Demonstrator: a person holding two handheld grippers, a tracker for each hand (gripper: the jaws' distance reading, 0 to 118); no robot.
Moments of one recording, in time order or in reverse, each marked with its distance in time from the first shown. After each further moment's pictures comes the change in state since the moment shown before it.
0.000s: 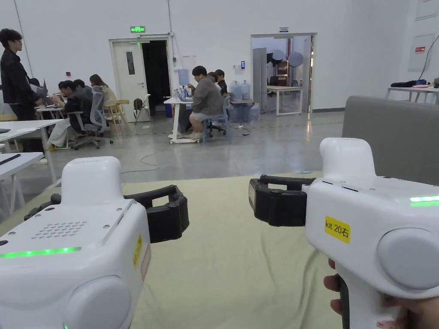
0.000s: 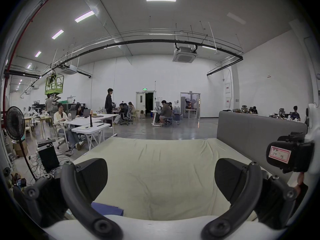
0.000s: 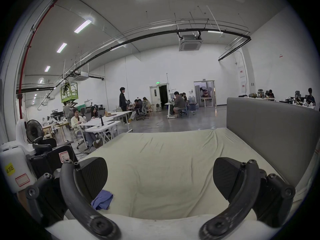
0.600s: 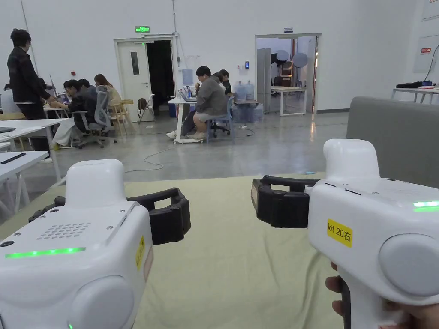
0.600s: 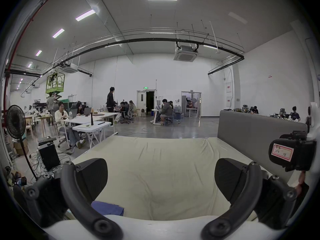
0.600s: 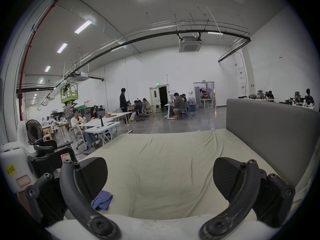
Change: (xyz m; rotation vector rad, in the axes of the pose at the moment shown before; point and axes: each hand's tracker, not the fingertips) left arm -0.004 -0.004 0.000 -0.014 0.009 0.007; right arm -0.005 -0.003 0.003 0.014 -0.008 0.007
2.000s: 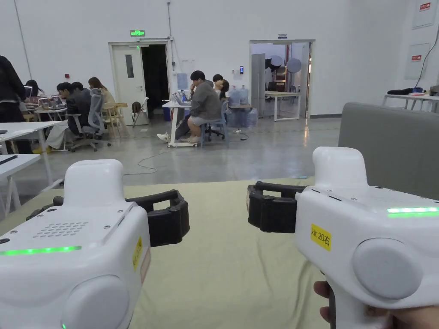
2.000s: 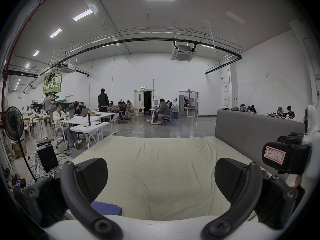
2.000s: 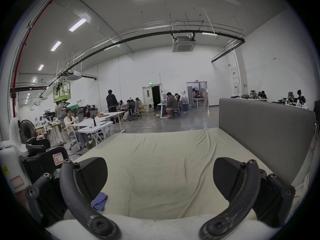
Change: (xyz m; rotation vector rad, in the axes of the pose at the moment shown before) left arm 0.006 0.005 0.002 -0.008 -0.026 -0.006; right arm -0.003 -0.001 0.001 -0.013 -0.069 -0.004
